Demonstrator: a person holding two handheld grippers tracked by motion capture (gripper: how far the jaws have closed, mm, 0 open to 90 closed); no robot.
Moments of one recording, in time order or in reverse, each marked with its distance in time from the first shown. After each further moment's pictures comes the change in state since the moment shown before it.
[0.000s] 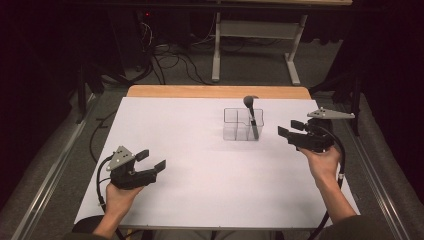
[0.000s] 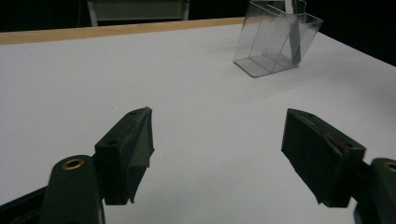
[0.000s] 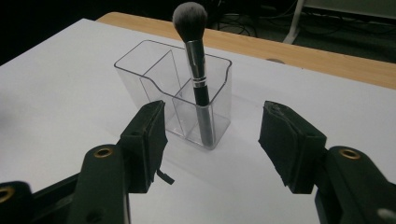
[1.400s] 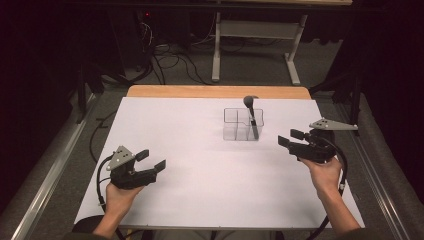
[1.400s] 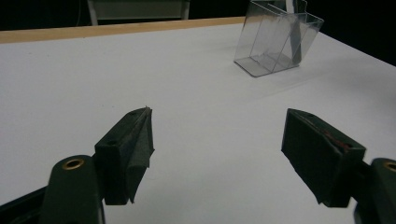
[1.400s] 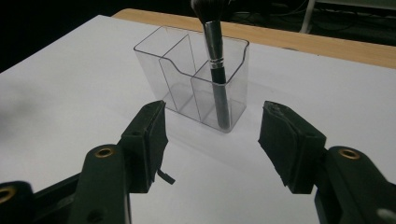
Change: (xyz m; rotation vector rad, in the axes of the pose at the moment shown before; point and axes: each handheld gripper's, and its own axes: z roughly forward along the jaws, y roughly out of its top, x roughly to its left) left arm 0.001 0.000 0.001 0.003 0.000 -0.003; right arm 0.008 -0.021 -0.011 -0.002 0.043 0.025
